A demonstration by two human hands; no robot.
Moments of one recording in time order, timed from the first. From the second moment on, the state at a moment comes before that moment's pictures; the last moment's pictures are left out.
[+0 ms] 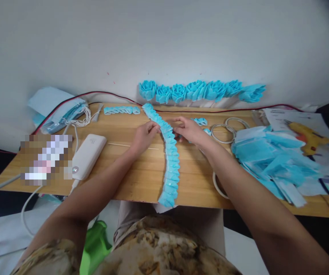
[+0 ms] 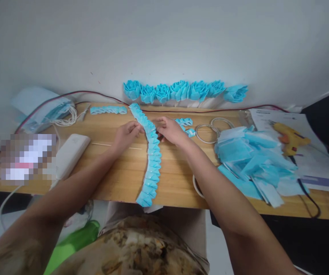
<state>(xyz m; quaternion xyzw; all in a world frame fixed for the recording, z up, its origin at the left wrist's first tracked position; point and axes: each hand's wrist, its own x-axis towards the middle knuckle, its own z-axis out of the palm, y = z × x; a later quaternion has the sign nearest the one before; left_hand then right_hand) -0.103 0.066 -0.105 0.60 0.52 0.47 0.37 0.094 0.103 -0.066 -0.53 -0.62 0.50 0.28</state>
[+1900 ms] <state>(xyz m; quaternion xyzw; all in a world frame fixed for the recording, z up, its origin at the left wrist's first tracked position) -0.103 0.058 -0.086 0.39 0.48 0.42 0.67 0.116 0.081 -0.073 -0.33 -0.83 0.24 0.37</state>
